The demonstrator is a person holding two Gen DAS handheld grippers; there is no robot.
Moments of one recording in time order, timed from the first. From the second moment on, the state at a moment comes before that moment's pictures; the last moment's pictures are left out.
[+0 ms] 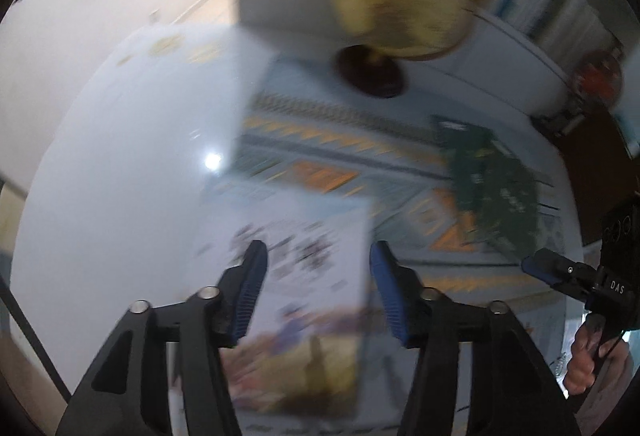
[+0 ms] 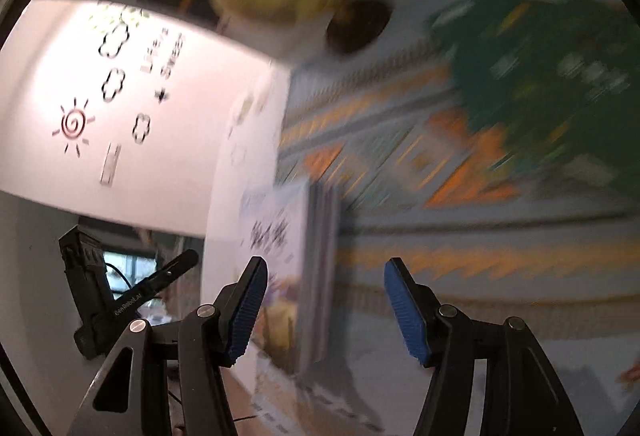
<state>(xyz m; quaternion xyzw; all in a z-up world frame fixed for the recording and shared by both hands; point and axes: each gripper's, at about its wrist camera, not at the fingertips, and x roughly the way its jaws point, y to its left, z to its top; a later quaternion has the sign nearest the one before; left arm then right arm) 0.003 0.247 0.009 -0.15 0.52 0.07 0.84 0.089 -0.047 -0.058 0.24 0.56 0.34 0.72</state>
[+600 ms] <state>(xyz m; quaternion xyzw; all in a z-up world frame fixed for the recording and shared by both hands) 0.178 0.014 -0.083 -0.07 0.60 -0.10 0.79 0.175 -0.235 -0.122 0.32 0.57 0.18 0.73</state>
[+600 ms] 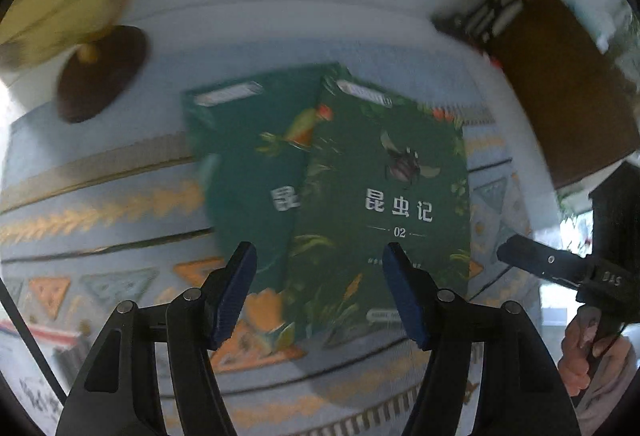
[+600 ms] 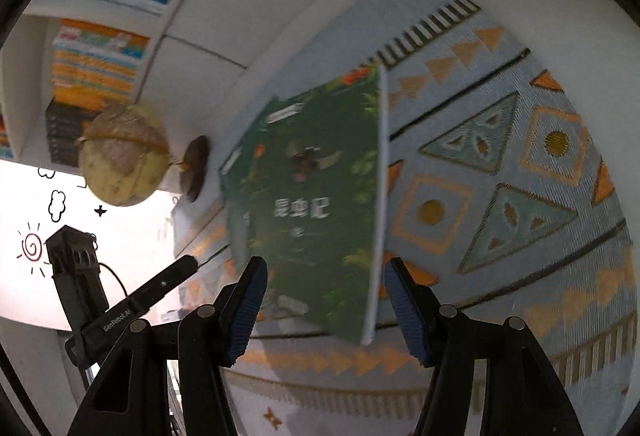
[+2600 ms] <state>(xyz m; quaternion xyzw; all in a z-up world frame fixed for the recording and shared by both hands) 0.146 -0.002 -0.133 -0.30 0.62 -0.24 0.69 0.138 -0.295 -0.216 0.56 0.57 0.33 0.50</state>
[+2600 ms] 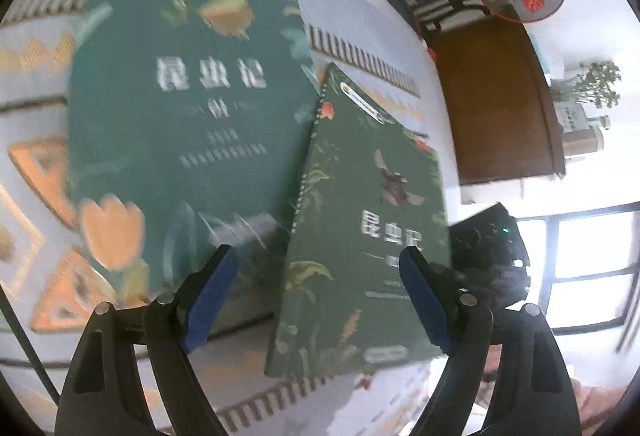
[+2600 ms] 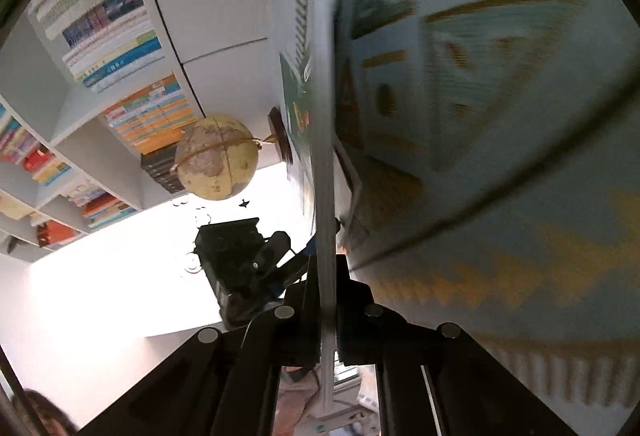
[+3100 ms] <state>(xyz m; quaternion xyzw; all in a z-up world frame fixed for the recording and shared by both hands) 0.130 -0.058 -0.121 -0.15 0.61 -0.23 0.74 0.139 -0.294 -0.201 0.42 0.62 0.28 0.60</state>
